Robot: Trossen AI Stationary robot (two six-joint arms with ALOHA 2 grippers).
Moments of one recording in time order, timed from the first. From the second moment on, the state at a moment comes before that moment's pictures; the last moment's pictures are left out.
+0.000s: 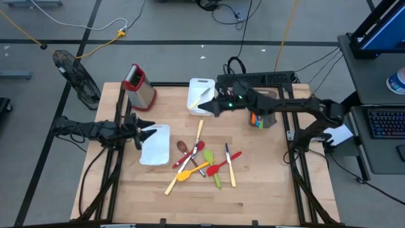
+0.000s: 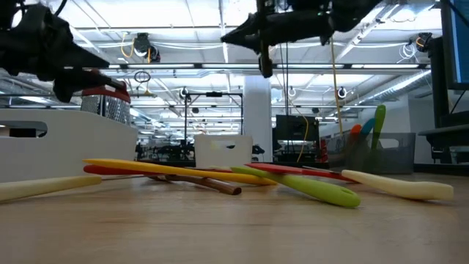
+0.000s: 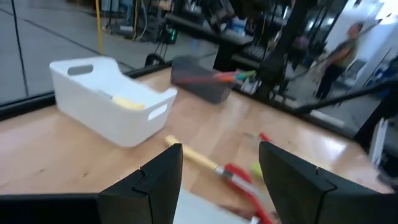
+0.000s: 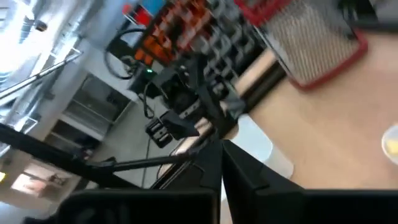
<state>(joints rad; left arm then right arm) -0.22 0.04 0.11 -0.18 -0.49 -0.38 -0.28 1.54 1.05 0.37 -0.32 0.80</state>
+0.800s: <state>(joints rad) -0.22 0.17 0.14 0.10 -0.39 -0.33 -0.07 1.19 0.43 0.90 0.03 0.73</state>
